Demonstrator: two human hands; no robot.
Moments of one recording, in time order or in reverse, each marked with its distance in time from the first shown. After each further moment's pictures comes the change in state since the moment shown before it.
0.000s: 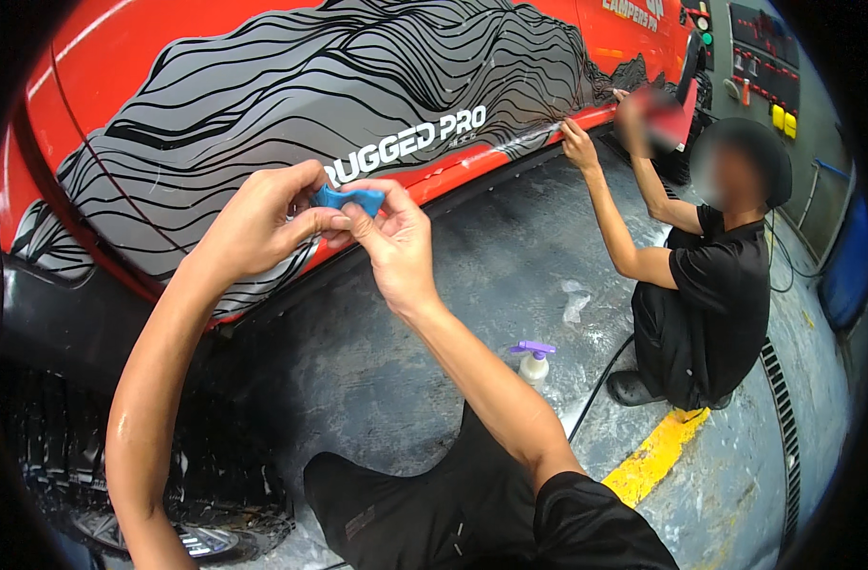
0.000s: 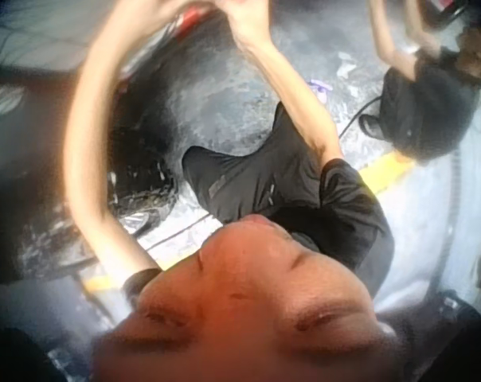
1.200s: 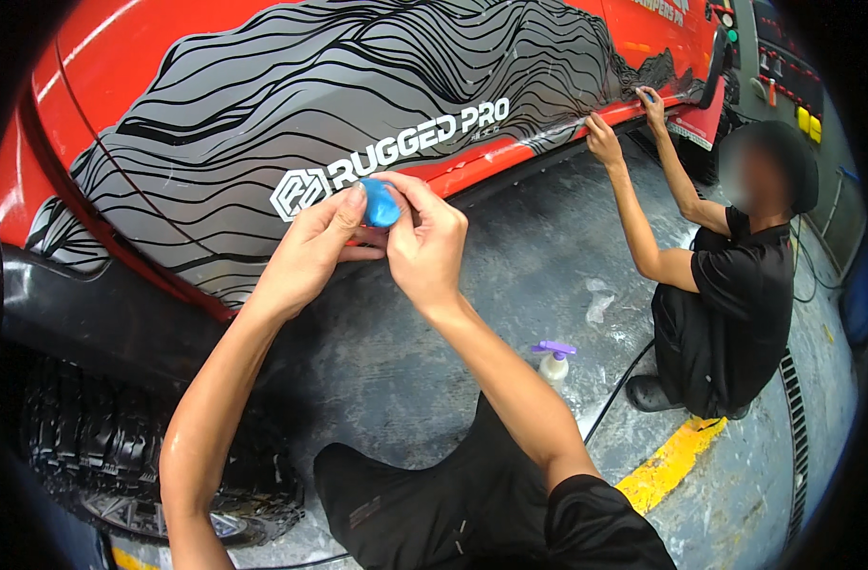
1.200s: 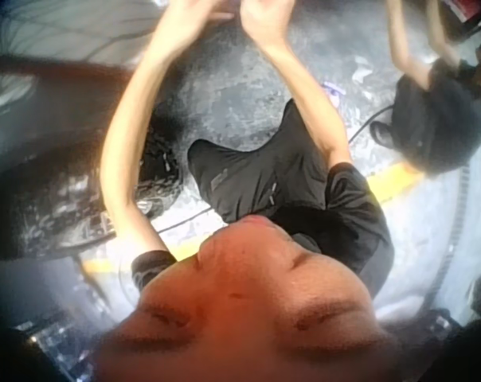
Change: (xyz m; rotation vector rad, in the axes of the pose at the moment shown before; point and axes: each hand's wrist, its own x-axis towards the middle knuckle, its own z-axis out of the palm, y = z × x) left_hand -0.017 0.009 0.069 -0.989 0.081 -0.333; right_hand 0.005 0.002 -0.003 -0.500 0.219 -0.301
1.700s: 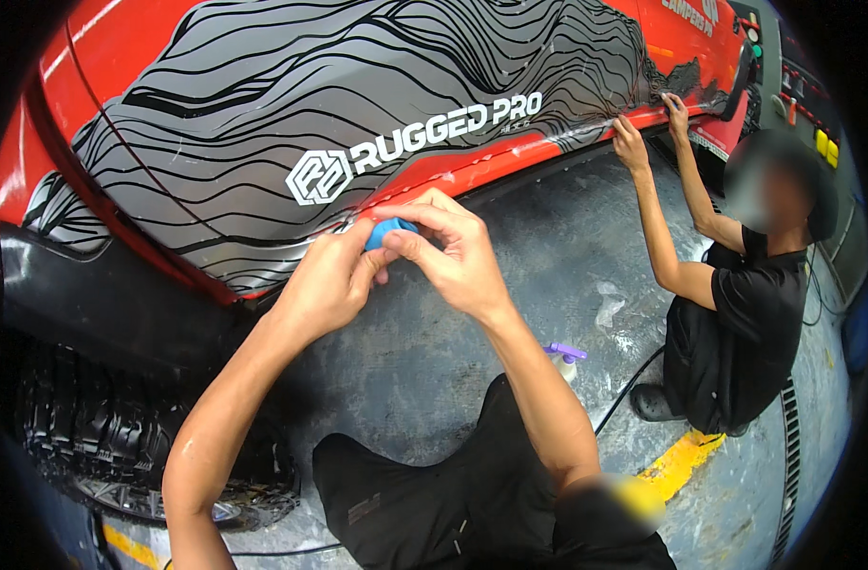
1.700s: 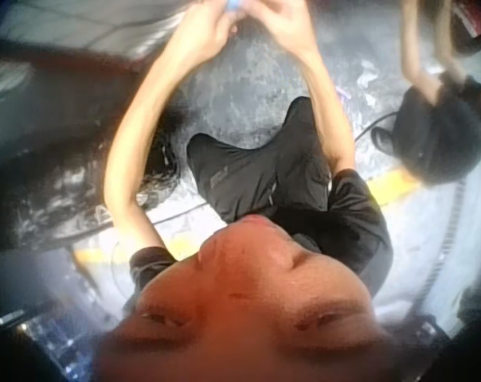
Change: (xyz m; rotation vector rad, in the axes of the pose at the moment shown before) left_hand -0.027 -0.035 -0.004 0.778 0.136 0.179; right_hand -0.002 -0.001 -0.043 0.042 -0.549 0.190
